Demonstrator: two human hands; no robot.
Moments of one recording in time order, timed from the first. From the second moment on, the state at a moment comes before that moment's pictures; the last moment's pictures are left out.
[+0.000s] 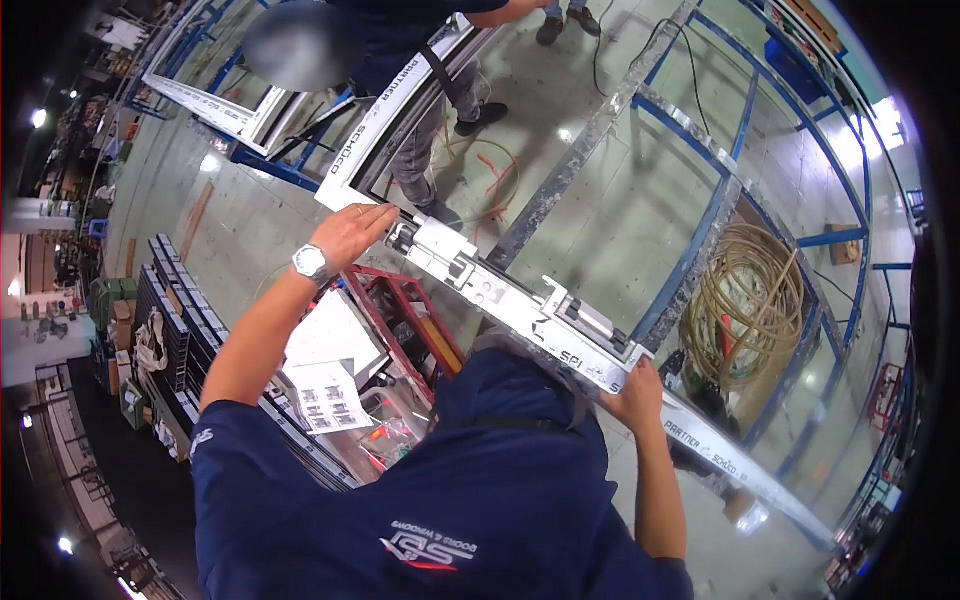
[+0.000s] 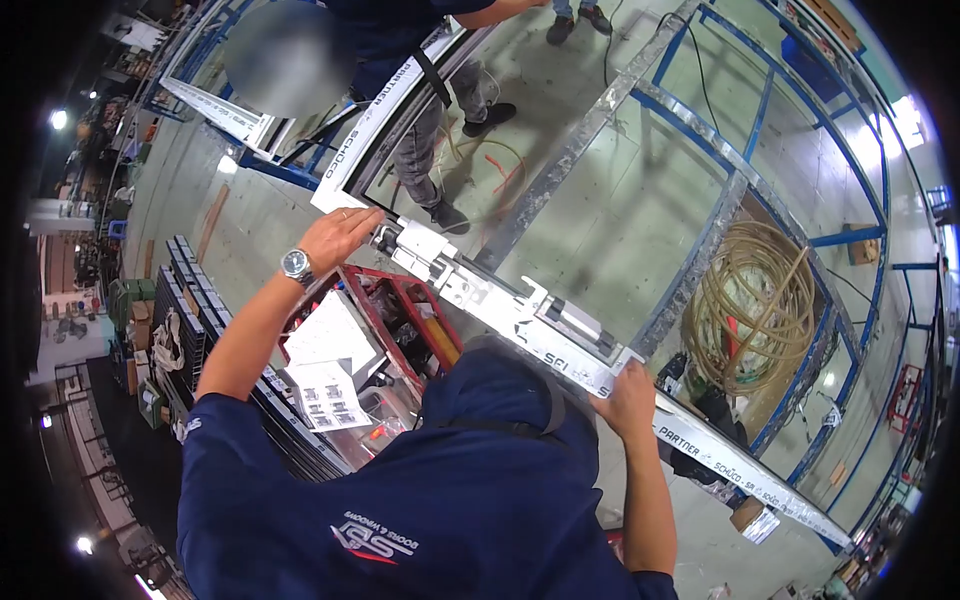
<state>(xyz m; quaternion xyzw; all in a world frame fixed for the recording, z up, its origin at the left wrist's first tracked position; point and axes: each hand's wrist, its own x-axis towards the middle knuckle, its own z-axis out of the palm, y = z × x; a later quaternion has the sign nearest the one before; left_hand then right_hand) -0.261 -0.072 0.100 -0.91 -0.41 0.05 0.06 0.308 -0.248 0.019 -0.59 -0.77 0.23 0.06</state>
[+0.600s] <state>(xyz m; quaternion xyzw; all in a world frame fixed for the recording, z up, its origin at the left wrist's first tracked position) -0.269 0.055 0.110 -0.70 -0.42 0.15 -0.55 0.293 -0.245 0.048 -0.63 -0.75 0.23 0.00</state>
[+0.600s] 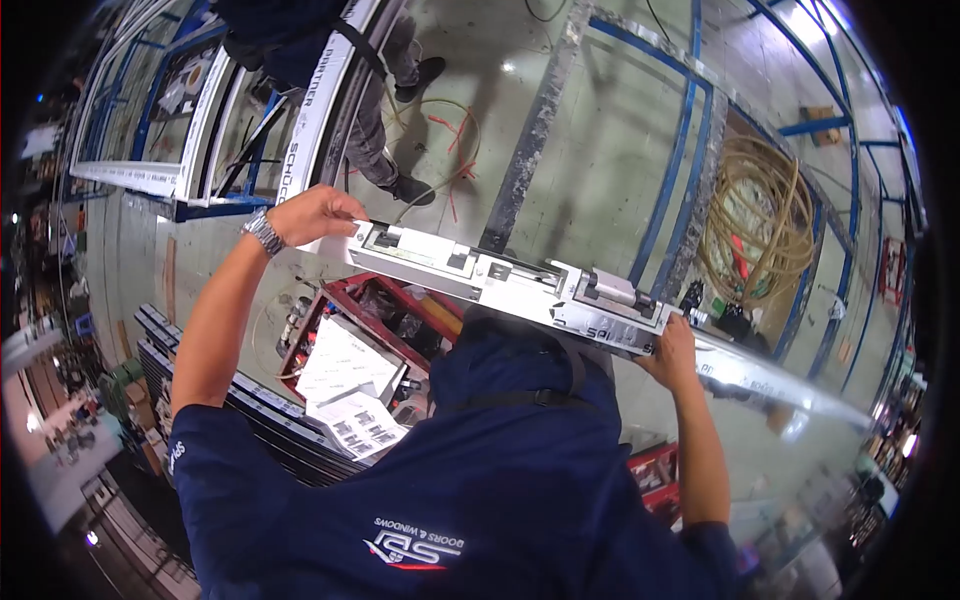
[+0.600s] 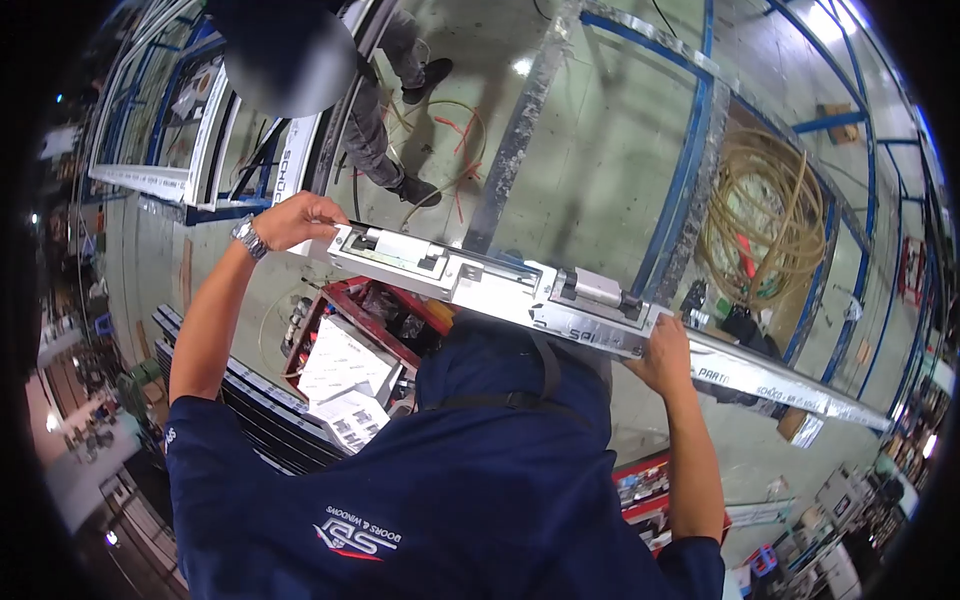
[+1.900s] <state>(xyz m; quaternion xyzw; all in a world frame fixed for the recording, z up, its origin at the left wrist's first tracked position) -0.035 -0.048 0.072 -0.76 -0.31 -0.05 -0.56 0.301 -0.244 0.047 -0.62 -0.74 0.26 -0.05</state>
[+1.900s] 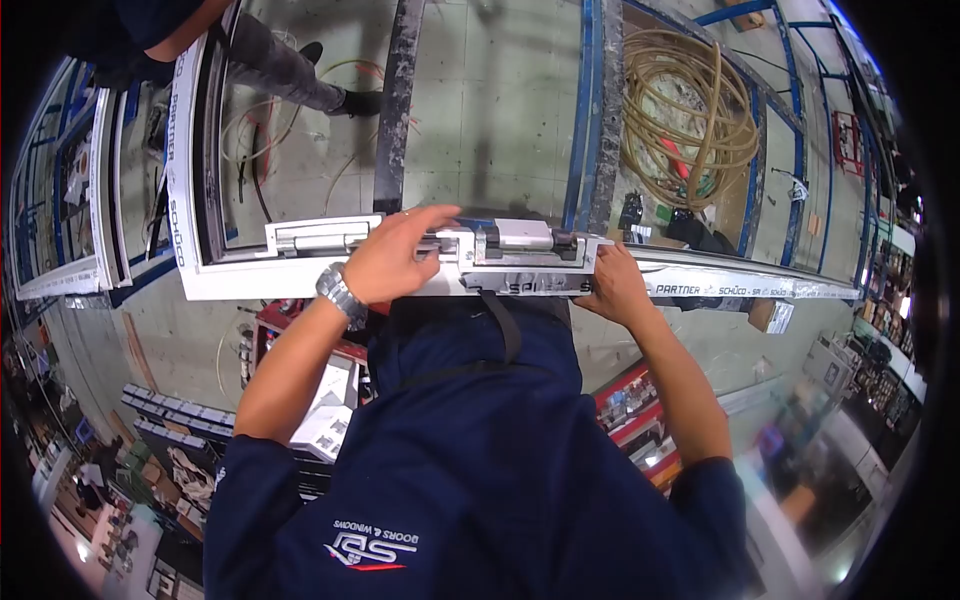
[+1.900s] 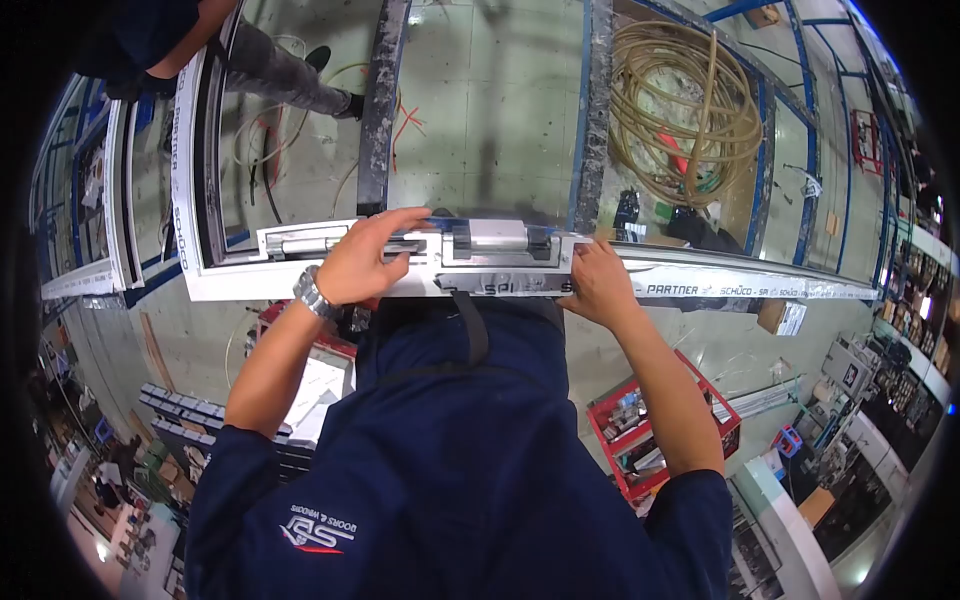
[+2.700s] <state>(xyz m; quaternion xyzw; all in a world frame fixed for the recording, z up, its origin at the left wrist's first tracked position) -0.032 -0.108 0.023 -0.93 -0.32 -0.01 -0.20 0.309 -0.239 0.031 -0.58 -0.76 0.28 0.06</state>
